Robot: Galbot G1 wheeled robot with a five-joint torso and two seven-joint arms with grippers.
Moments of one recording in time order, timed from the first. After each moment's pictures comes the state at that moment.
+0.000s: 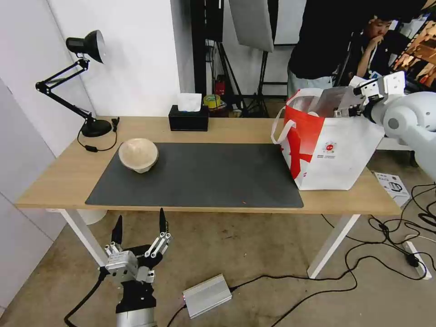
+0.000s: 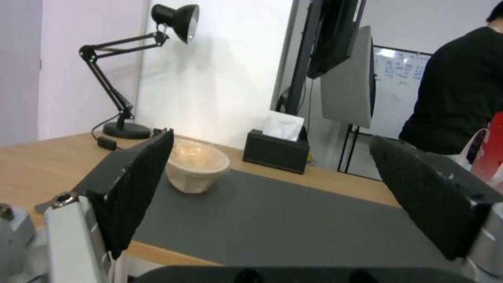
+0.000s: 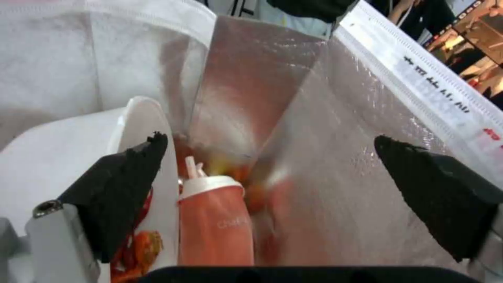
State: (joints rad) left arm 1.93 -1.59 -0.31 -2.36 0.05 -0.35 -0.23; right arm 0.01 0.54 -0.32 1.48 1.04 -0.72 0.29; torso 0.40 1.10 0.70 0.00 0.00
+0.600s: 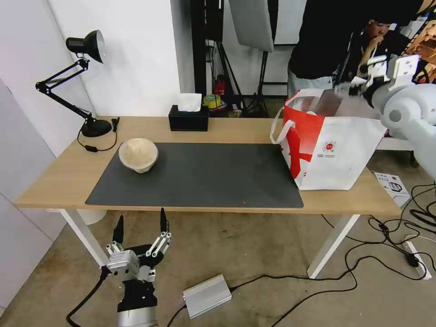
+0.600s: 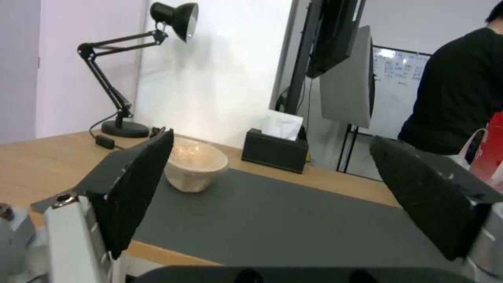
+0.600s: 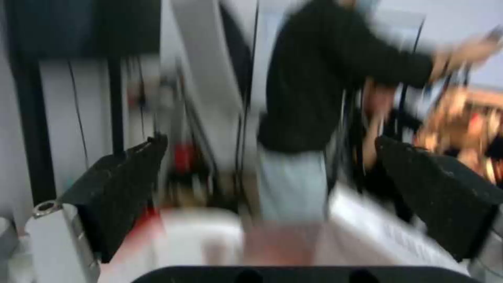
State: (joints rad) left arm 1.93 -1.59 -0.30 -2.36 0.05 -0.35 -0.23; right arm -0.11 0.59 -0.18 1.62 1.05 -0.24 0.48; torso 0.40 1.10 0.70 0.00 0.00
